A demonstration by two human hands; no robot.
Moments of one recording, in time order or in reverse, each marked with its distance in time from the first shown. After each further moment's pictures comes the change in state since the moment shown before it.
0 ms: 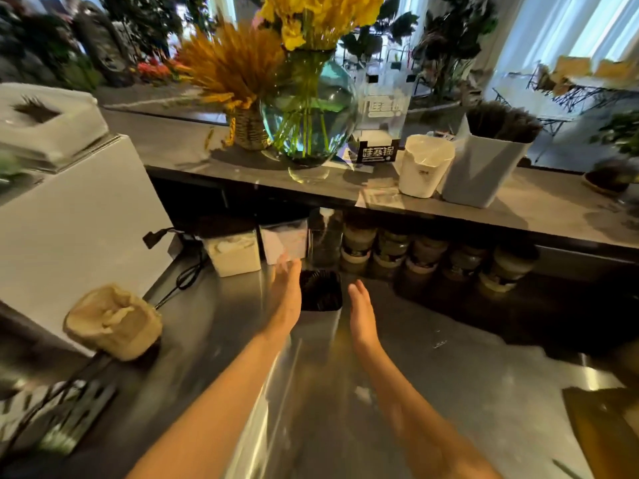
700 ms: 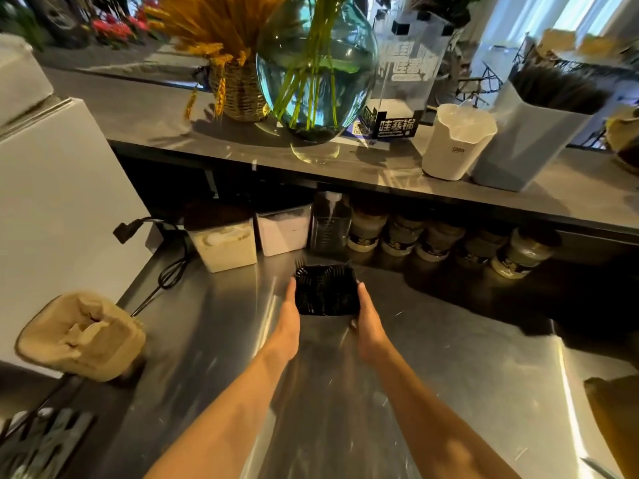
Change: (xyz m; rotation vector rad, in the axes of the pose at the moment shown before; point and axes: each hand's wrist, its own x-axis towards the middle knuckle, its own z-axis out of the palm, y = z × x) left_hand 0.042 -0.085 -0.003 -0.368 -0.156 -0.520; right_hand 0.053 0.046 0.023 0.123 -0.093 0.242
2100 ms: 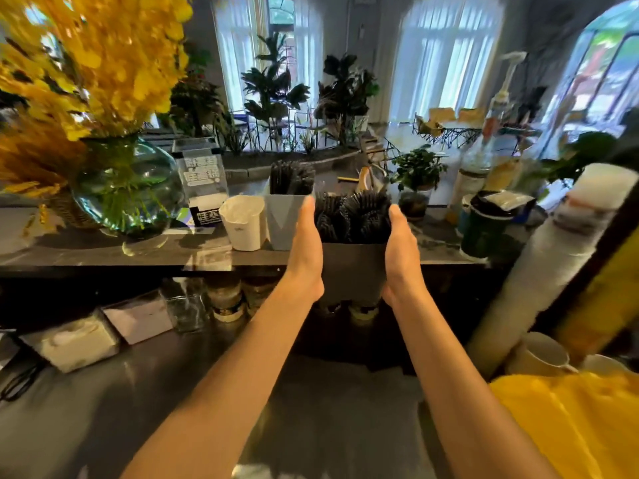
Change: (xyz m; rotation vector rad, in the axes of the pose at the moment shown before) left_hand -0.187 0.075 0.435 0.045 -0.354 0.465; right_hand -0.161 -0.303 -0.297 0.105 0.336 -0.629
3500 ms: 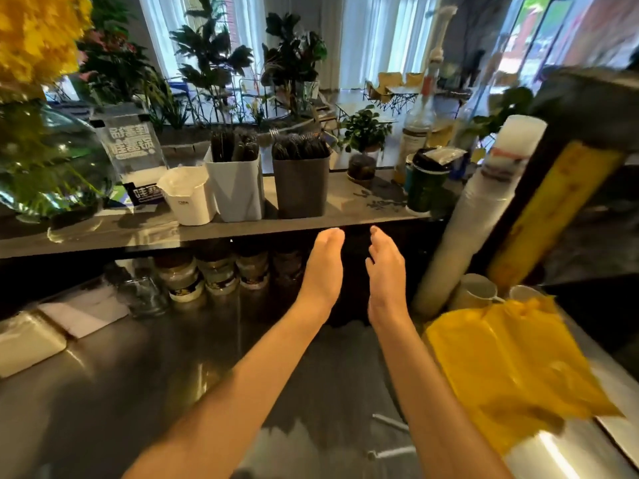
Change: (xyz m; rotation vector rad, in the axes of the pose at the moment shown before) left_hand -0.082 -0.061 0.048 0.316 -0.186 -0.013; right_hand -0.061 0.045 -0.073 -0.077 0.198 -0.055
